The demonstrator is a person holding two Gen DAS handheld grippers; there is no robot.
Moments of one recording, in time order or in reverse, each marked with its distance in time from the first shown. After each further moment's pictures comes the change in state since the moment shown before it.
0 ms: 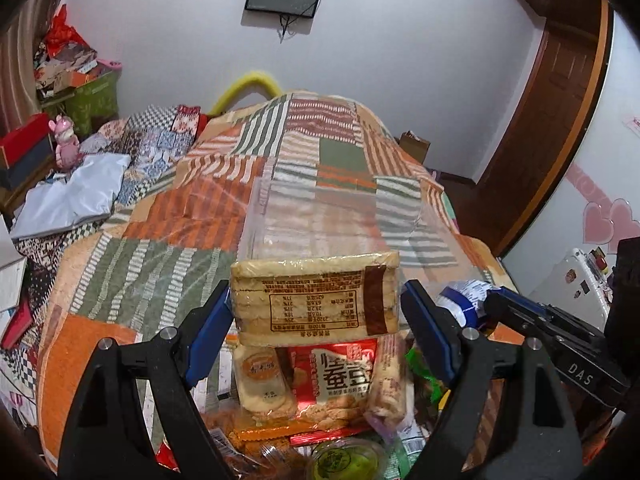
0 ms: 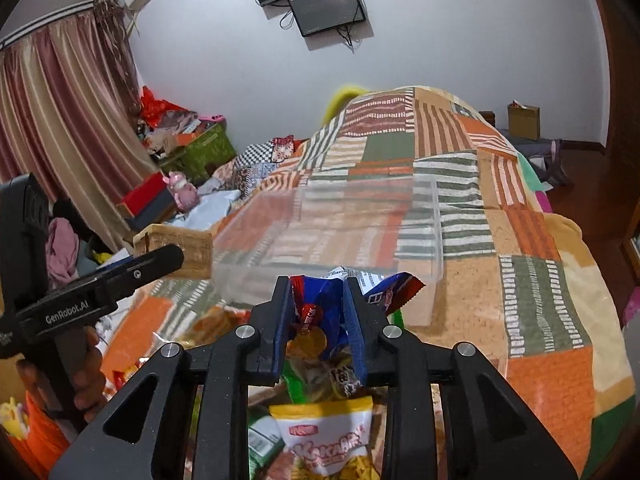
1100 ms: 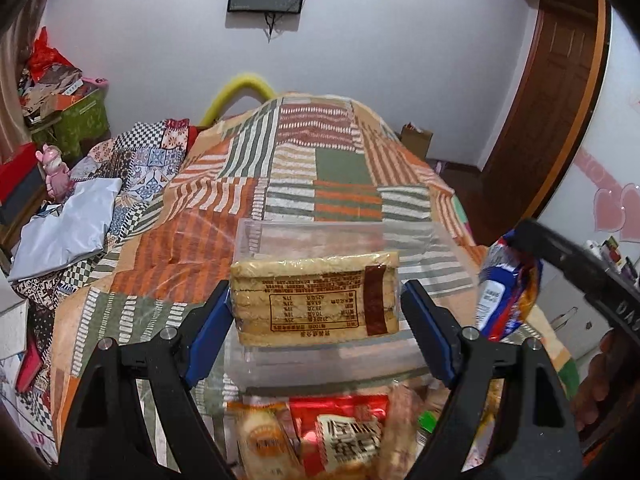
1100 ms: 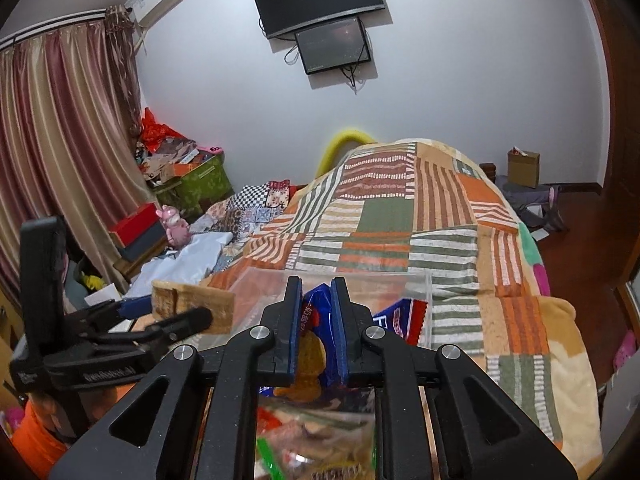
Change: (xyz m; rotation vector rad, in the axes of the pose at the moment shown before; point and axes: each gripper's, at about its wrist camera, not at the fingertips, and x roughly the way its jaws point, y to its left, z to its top) left arm 0.053 -0.010 0.056 0.083 0.034 0.033; right arm 0.012 -0.003 0.072 -0.049 -0.114 -0.019
